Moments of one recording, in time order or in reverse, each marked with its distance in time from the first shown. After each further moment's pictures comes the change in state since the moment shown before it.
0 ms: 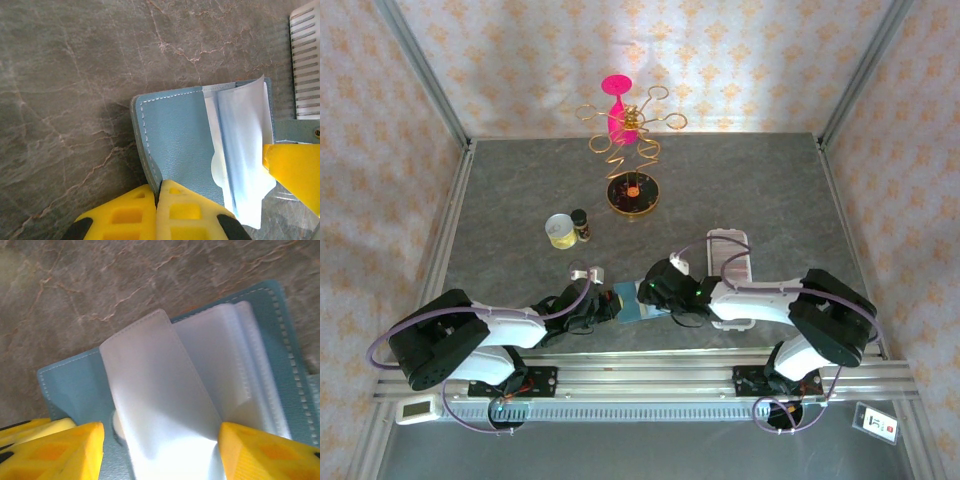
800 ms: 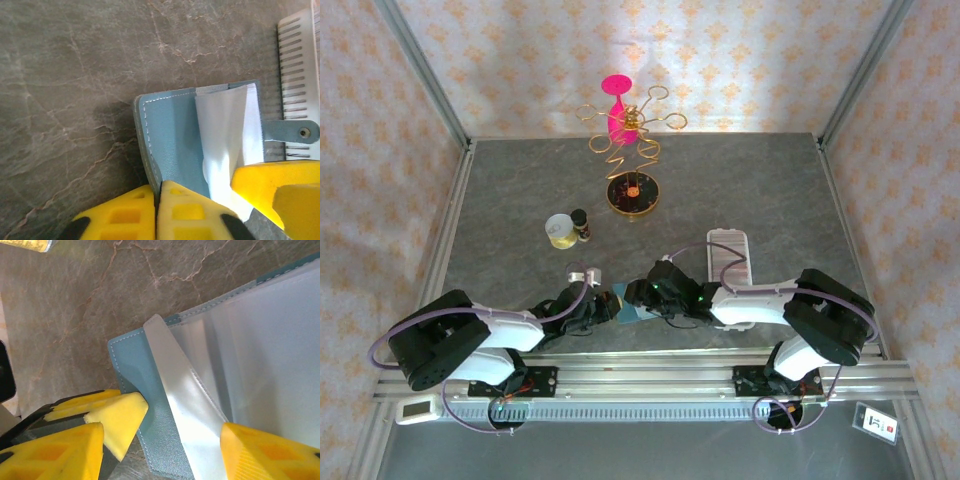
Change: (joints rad) left arm 0.000 -0.007 -0.047 0.090 0.009 -0.047; right arm 0.003 0.009 -0.071 0.272 -0.177 0.066
